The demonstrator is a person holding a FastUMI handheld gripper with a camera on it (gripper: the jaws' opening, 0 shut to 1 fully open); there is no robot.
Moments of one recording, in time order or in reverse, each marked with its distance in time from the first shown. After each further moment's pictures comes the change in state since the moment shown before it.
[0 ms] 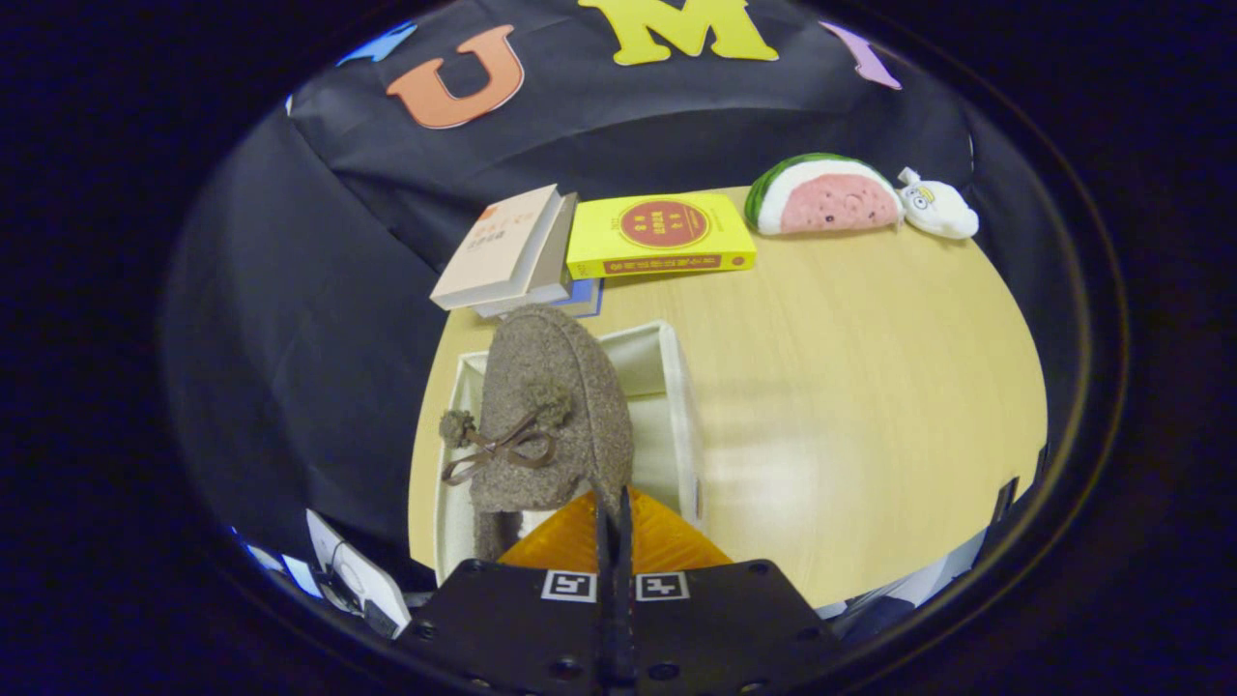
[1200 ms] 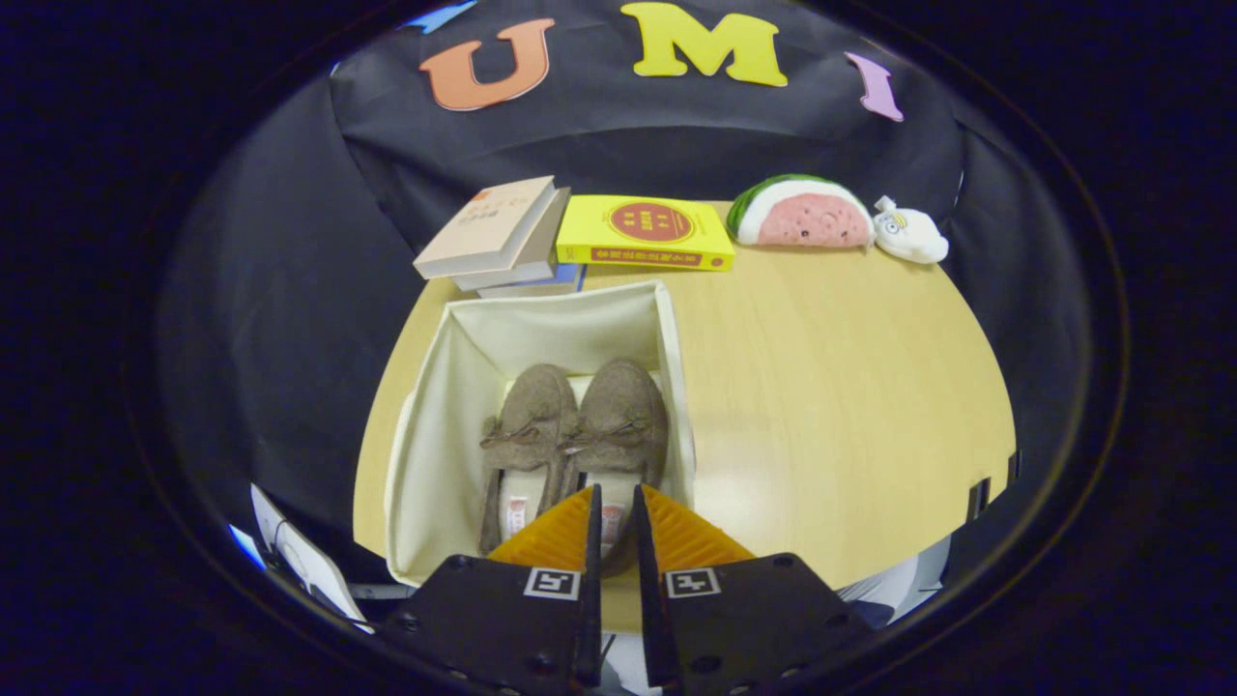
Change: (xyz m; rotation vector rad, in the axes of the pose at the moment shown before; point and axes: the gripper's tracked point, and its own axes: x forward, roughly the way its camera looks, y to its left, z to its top) arm -0.026 0.007 -0.036 -0.110 -0.124 -0.087
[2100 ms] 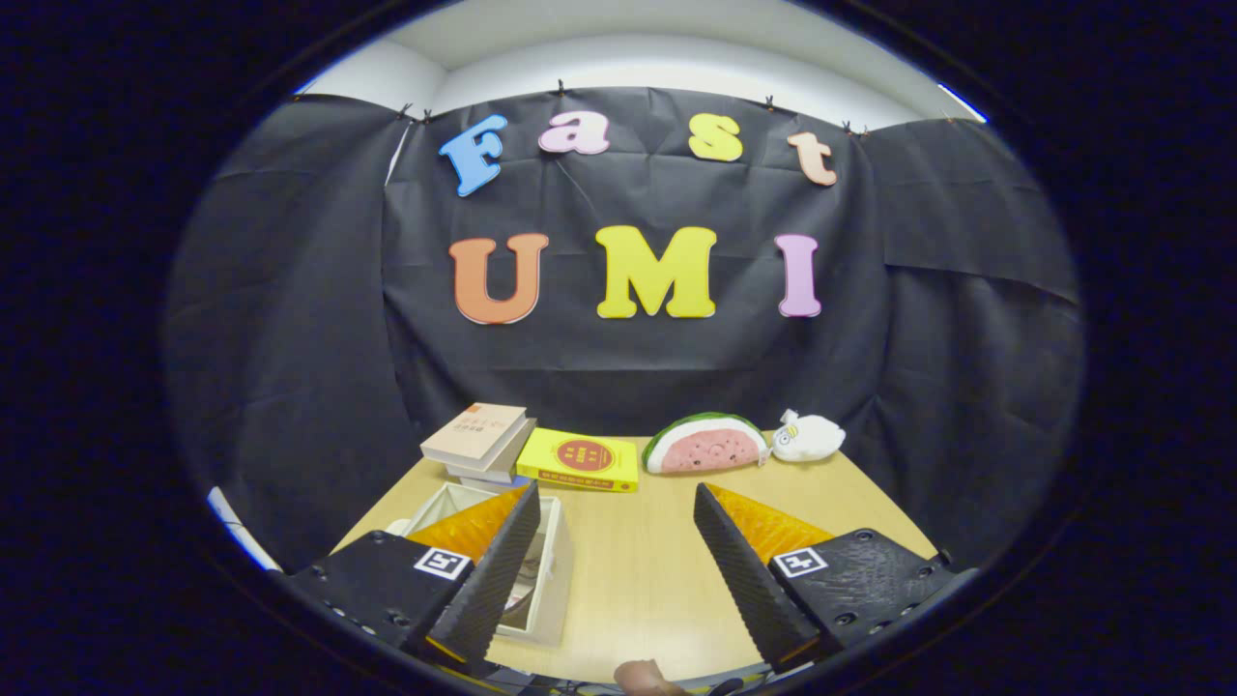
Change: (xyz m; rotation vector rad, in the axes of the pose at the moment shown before) arm -0.197 -0.115 0.059 -0.094 -0.755 -0.098
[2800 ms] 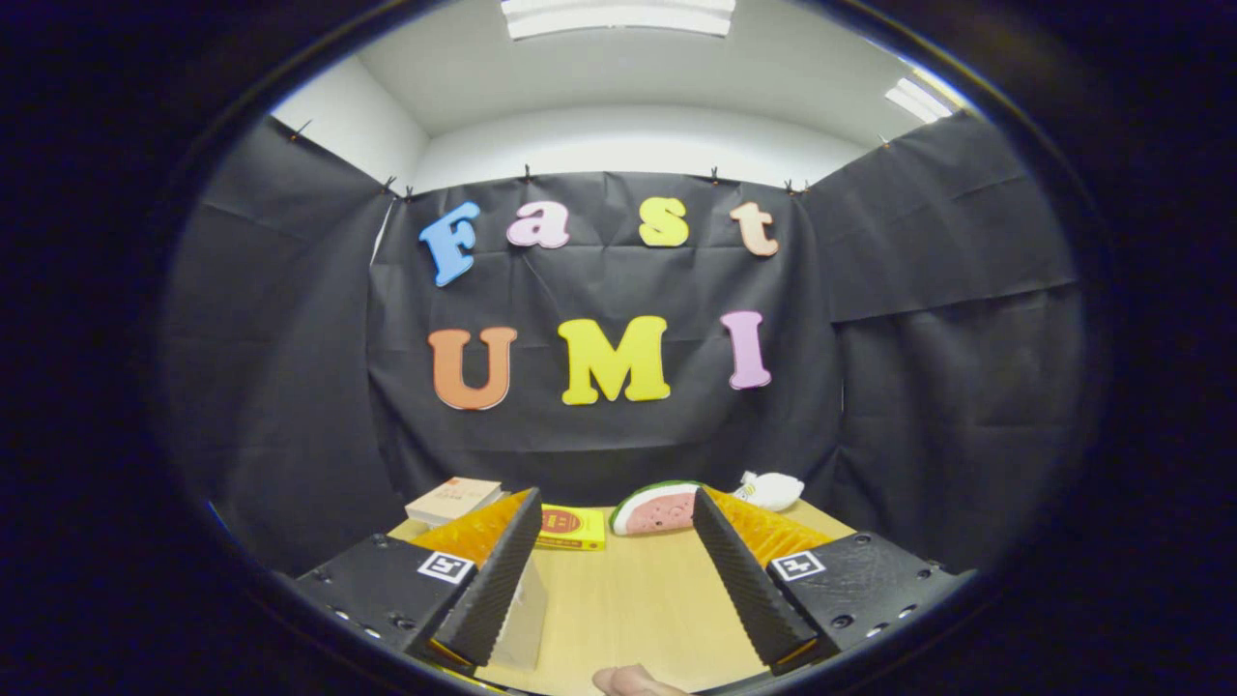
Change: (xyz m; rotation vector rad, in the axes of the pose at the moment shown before) arm -0.067 -0.057 0.026 0.103 -0.269 -0.058
